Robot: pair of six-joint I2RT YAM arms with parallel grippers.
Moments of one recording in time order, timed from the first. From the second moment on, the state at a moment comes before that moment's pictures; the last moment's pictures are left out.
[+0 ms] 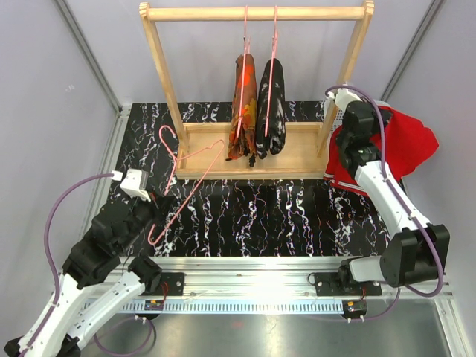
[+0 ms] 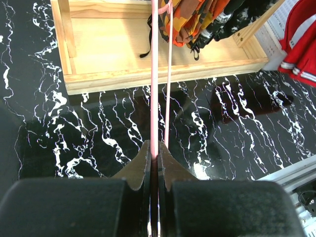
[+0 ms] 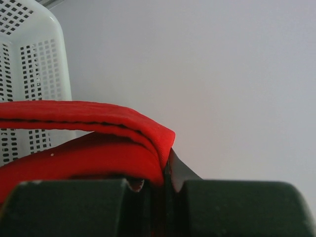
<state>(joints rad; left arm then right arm) -0.63 0.38 0.81 -0.71 -0.19 -0.36 0.19 1.35 1.15 0.10 0.87 -1.08</state>
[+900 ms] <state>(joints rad) -0.63 0.36 0.81 -0.71 -0.19 -0.36 0.06 1.45 1.37 0.32 0.76 -1.36</state>
